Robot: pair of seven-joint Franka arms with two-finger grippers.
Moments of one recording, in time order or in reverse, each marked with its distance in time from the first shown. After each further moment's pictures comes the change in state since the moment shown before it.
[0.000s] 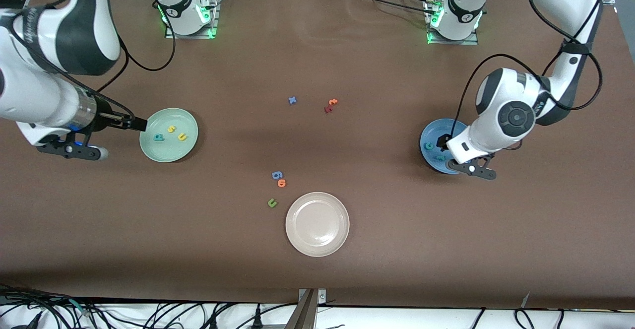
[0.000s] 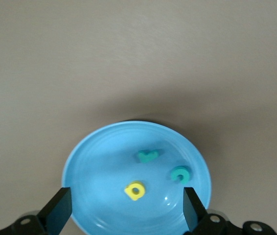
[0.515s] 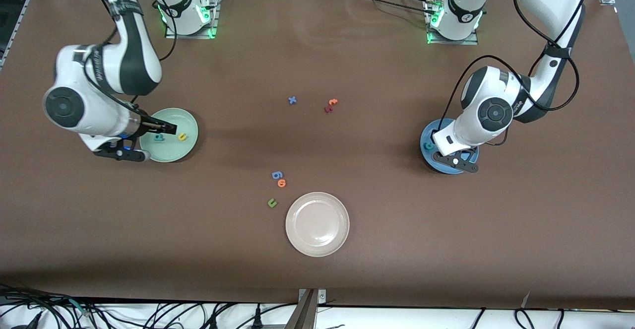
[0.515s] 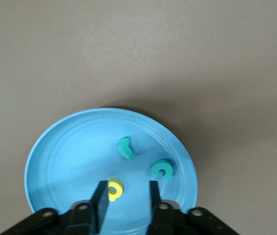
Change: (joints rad) left arm -0.050 0.004 0.001 -0.108 0.010 0.103 0.000; right arm 0.010 0.000 0.039 -0.284 0.000 0.243 0.001
